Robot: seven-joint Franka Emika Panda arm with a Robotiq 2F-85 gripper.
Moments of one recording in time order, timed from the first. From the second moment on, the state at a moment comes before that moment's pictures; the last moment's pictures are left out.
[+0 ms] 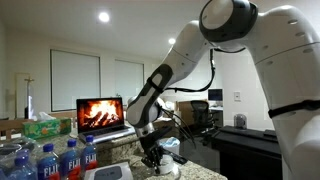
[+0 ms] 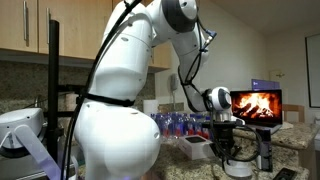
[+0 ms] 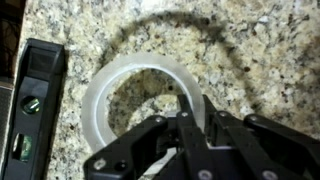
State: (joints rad) arm 0.06 0.22 0.00 -2.20 -0.19 2.14 0.05
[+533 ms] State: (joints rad) arm 0.18 -0.01 0.15 -2.18 -0.16 2.02 0.15
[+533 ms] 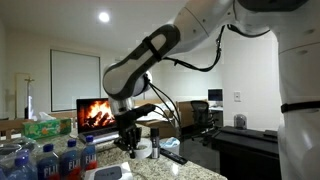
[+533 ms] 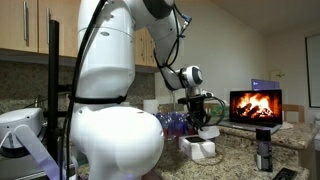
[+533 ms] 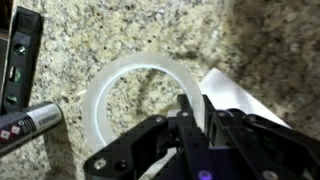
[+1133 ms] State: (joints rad) arm 0.29 0.22 0.26 -1.84 -0.07 1.85 0.27
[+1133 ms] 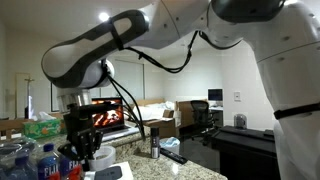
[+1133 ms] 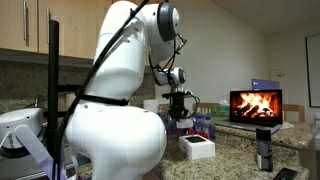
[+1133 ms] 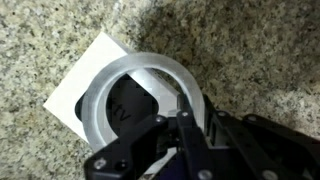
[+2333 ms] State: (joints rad) arm 0.29 0.39 0.15 -1.74 0.10 1.85 0.38
